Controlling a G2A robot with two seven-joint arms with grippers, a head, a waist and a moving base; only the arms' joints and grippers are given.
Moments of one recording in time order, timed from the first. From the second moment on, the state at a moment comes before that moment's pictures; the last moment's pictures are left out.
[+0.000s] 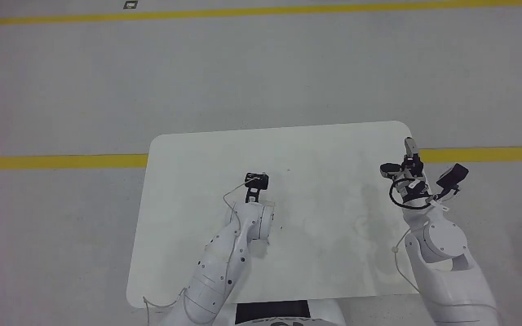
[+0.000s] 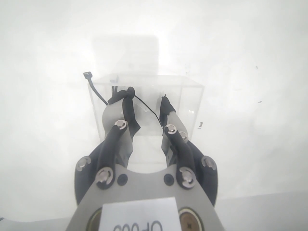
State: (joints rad) left arm 1.36 -1.66 -1.07 -1.47 1.57 0.34 -1.20; right arm -1.73 -1.15 1.60 -1.80 0.42 0.00 0.00
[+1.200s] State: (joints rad) left arm 1.41 -1.65 -1.07 -1.58 1.57 0.34 -1.22; right arm -1.73 -1.15 1.60 -1.80 0.42 0.00 0.00
